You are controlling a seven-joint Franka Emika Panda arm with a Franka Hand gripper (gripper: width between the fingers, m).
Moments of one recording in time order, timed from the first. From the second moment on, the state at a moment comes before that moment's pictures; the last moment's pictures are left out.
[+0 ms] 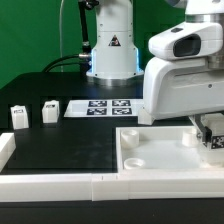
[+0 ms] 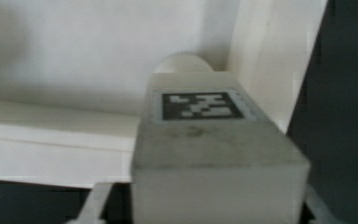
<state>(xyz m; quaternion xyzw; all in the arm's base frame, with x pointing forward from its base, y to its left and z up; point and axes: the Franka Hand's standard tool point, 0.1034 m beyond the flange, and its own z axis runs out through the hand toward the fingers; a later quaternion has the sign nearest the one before) 0.640 0.124 0.072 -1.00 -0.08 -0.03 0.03</state>
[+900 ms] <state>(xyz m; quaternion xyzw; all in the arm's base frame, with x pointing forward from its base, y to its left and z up) 0.639 0.110 0.070 -0.92 0.39 -0.01 0.03</state>
